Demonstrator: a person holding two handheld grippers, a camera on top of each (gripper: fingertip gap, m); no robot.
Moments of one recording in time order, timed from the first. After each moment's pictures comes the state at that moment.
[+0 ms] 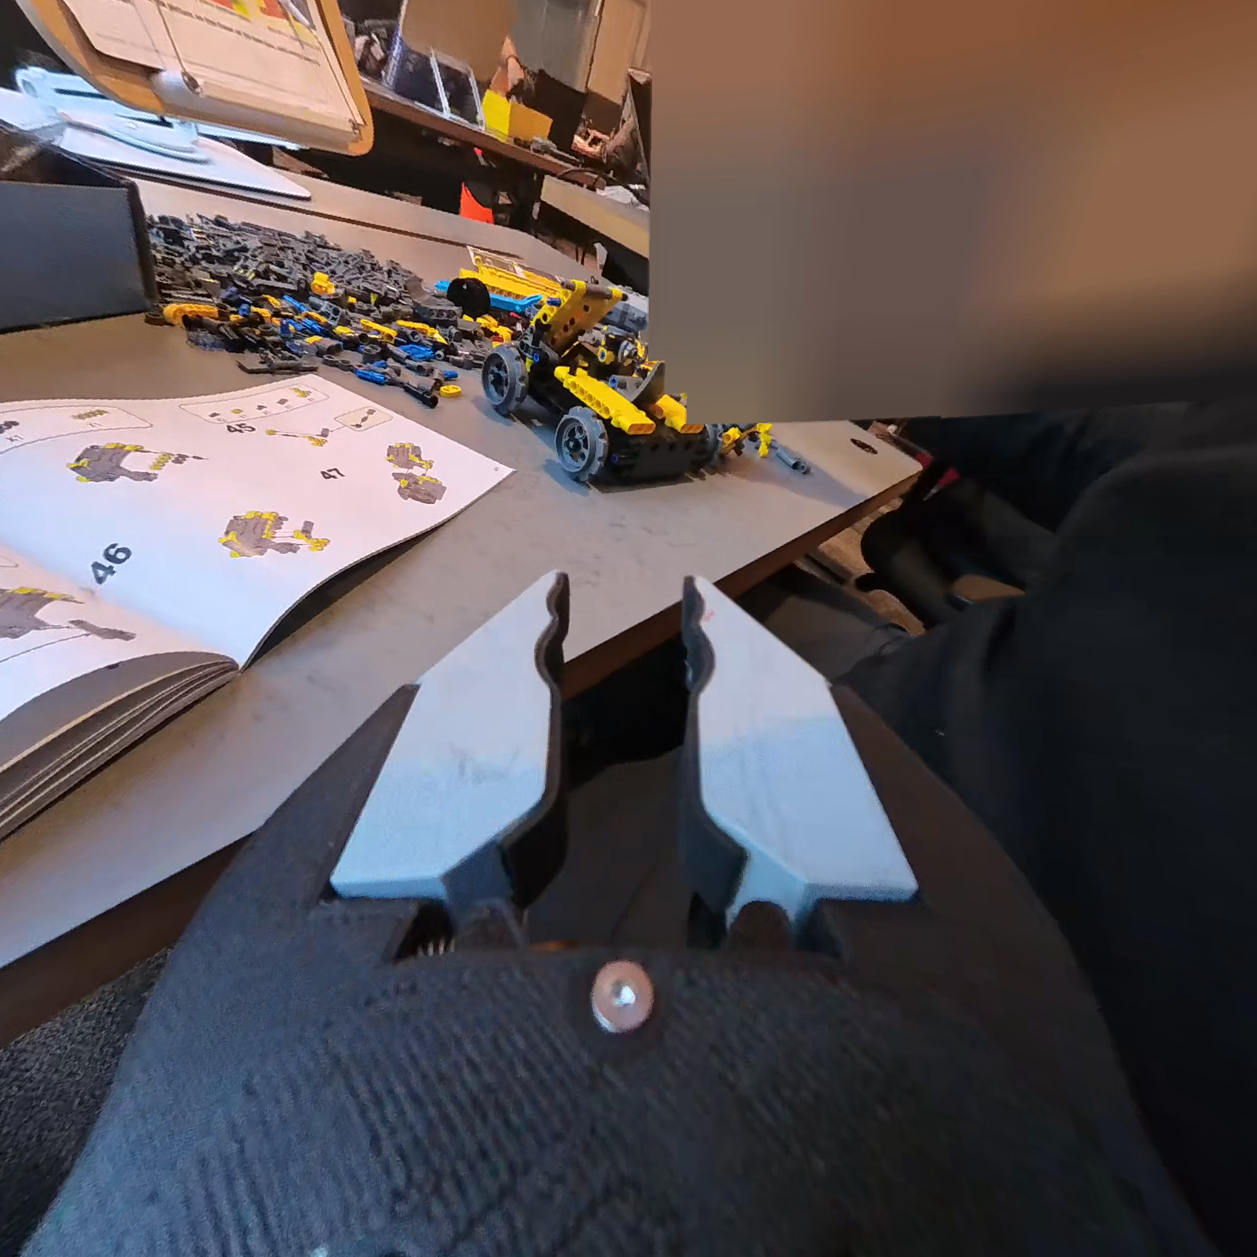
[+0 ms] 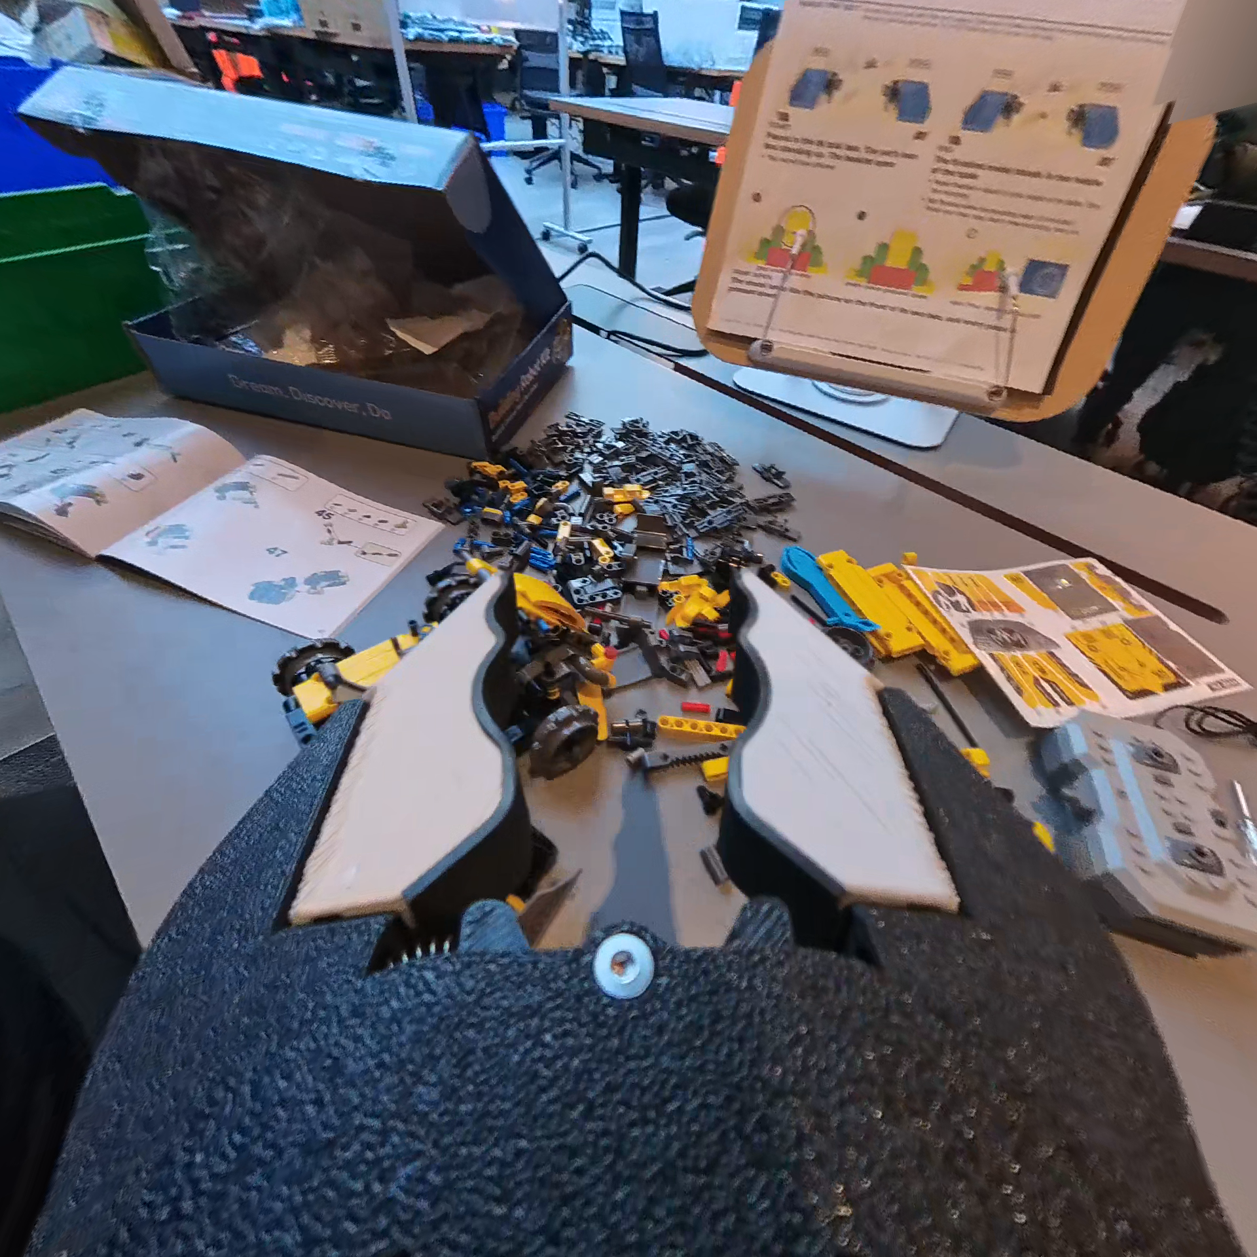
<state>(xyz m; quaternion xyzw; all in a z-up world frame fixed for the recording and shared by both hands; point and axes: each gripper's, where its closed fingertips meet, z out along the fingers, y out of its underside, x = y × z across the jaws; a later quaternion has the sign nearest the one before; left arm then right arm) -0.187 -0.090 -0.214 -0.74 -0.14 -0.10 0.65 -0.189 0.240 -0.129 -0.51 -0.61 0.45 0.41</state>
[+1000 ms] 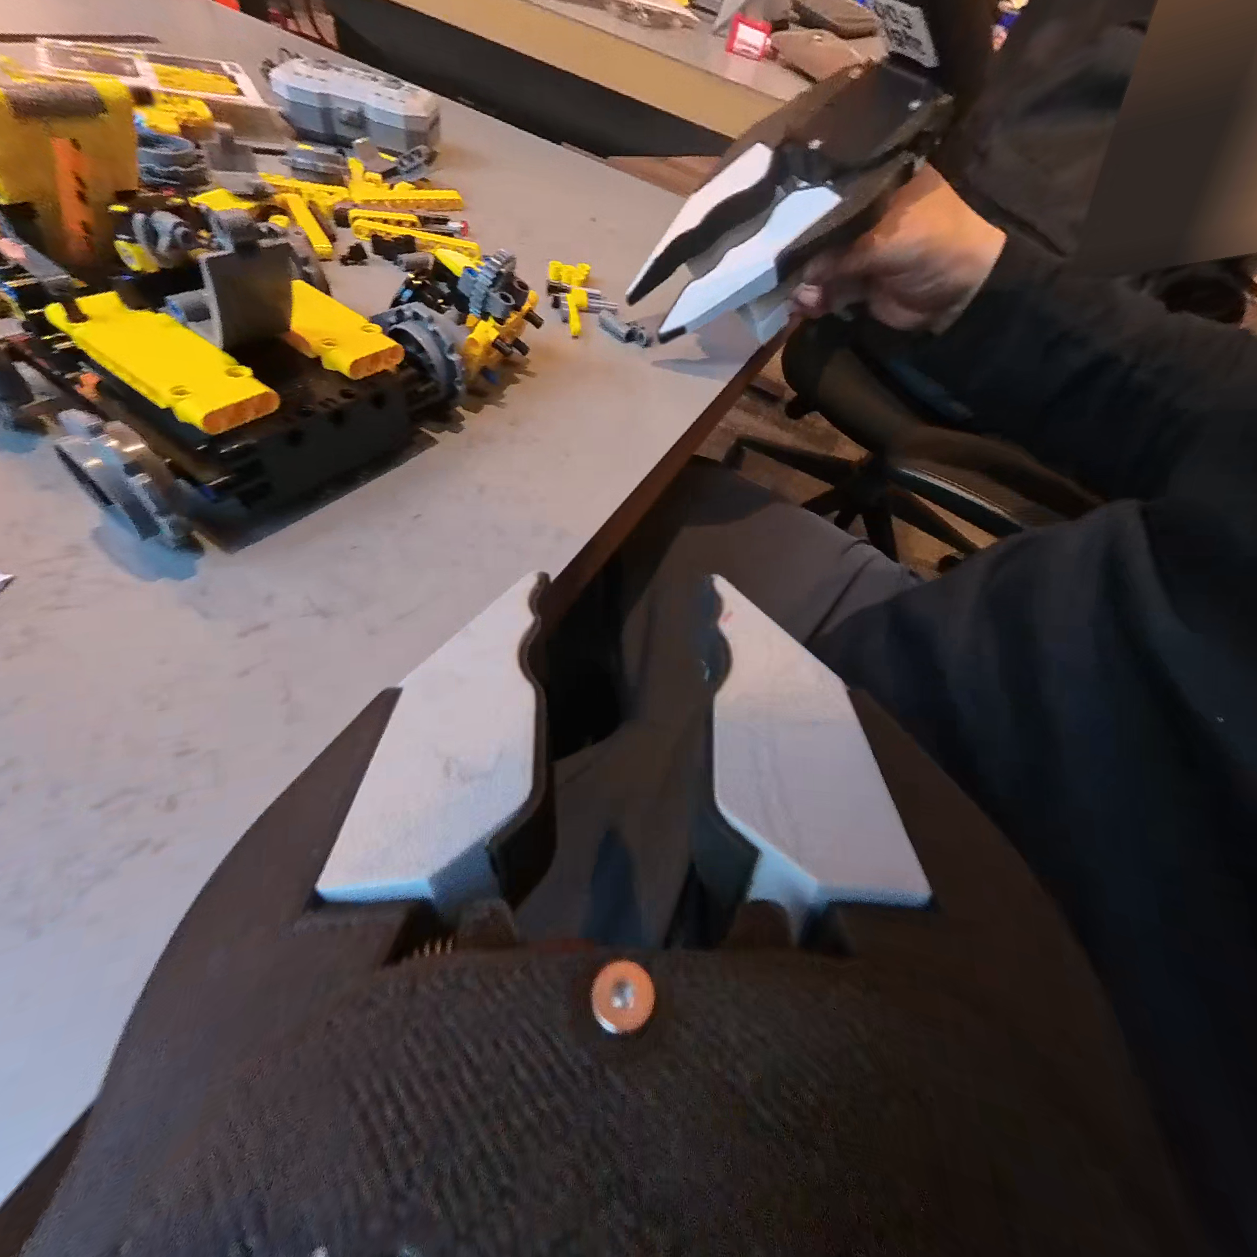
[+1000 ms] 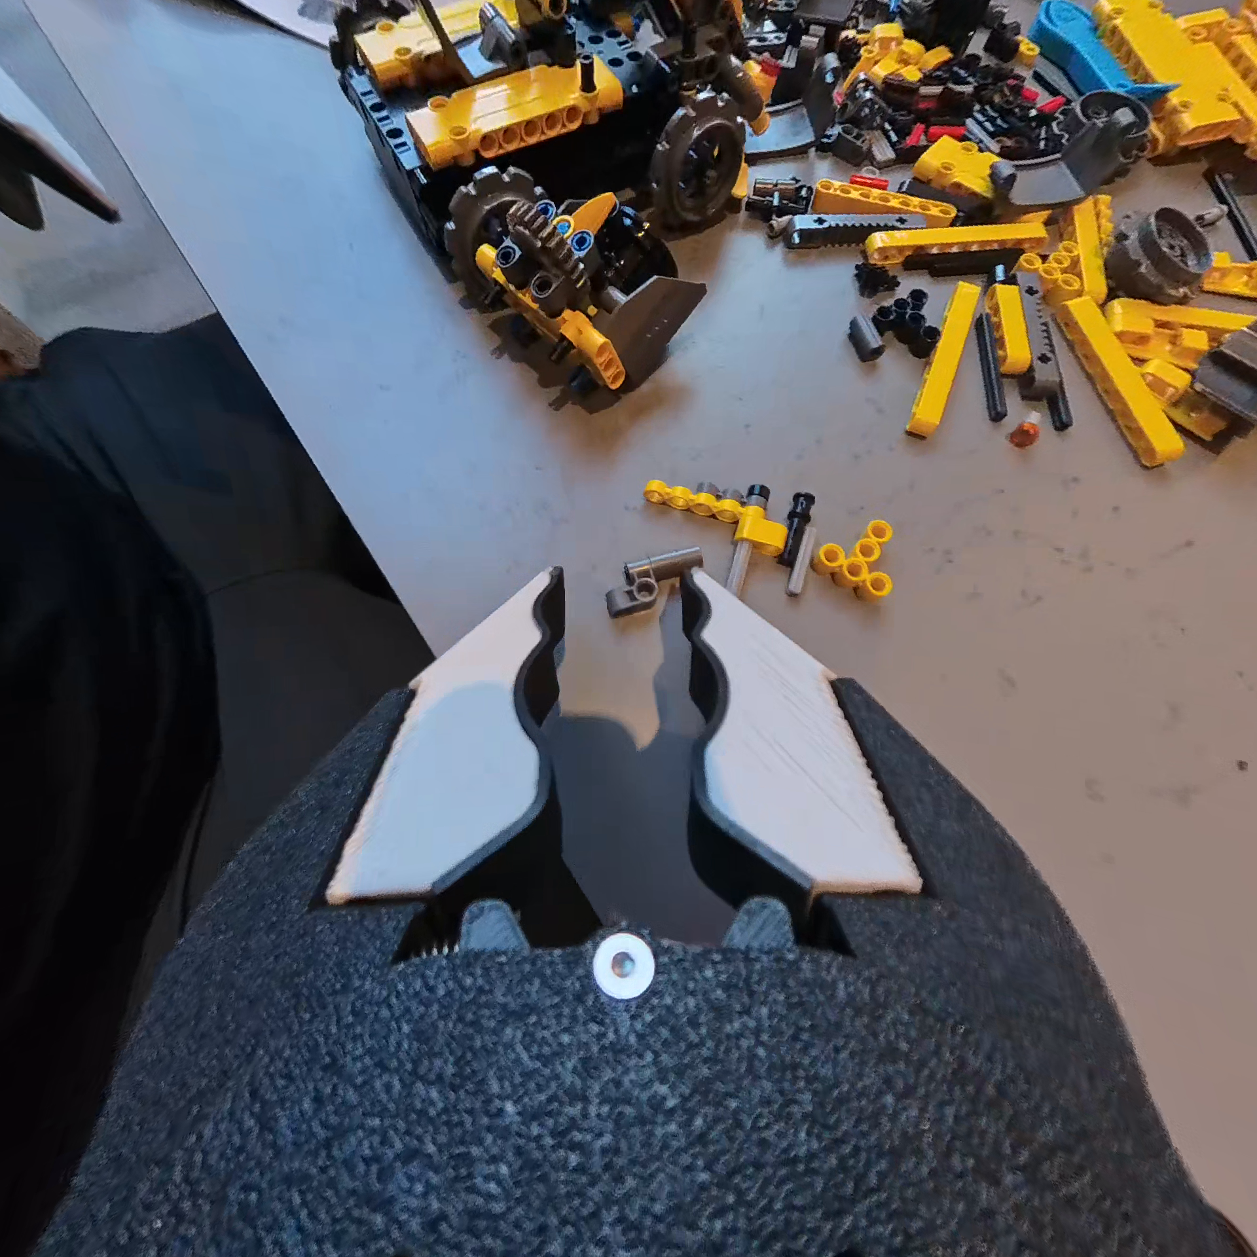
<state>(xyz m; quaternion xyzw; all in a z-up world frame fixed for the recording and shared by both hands) -0.076 0.038 -0.245 -0.82 0.01 -0.12 0.56 -0.040 0.238 -0.268 -0.53 -0.73 0.36 0.26</state>
